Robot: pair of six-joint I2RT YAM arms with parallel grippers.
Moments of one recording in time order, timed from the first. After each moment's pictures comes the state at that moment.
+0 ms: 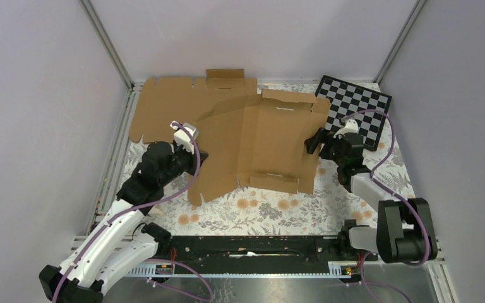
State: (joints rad) left arm -0.50 0.74 0.72 -0.31 0.13 -0.08; right arm 0.07 1.24 0.49 0.34 -0.17 0.37
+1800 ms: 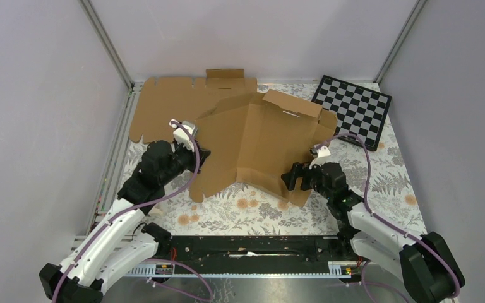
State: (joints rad) left arm -0.51 0.75 0.72 -0.26 0.14 -0.13; right arm 0.48 0.93 0.24 0.28 -0.11 0.36
